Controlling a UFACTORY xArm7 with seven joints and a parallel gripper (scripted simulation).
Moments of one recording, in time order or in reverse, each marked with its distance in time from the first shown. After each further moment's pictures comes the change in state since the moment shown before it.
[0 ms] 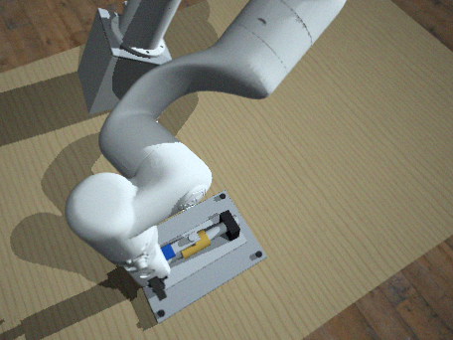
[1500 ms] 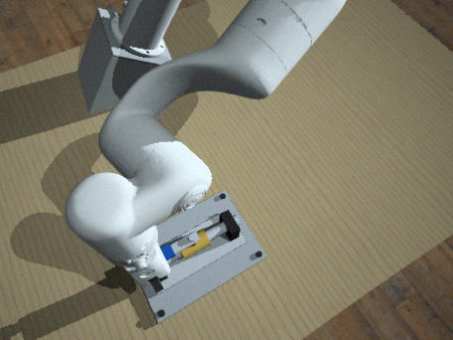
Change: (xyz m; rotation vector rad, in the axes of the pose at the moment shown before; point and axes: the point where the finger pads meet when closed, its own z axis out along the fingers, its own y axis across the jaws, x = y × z) arm 0.000 0.000 0.000 0.000 0.000 0.000
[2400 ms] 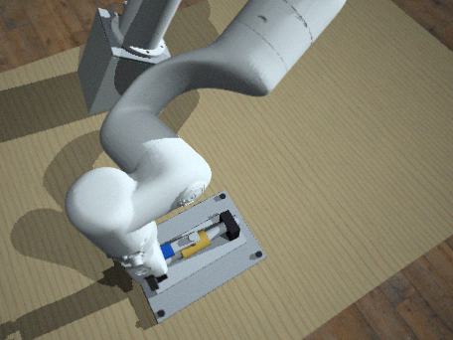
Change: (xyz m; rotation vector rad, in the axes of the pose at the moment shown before) arm -0.001 0.005 0.000 0.005 0.005 0.099
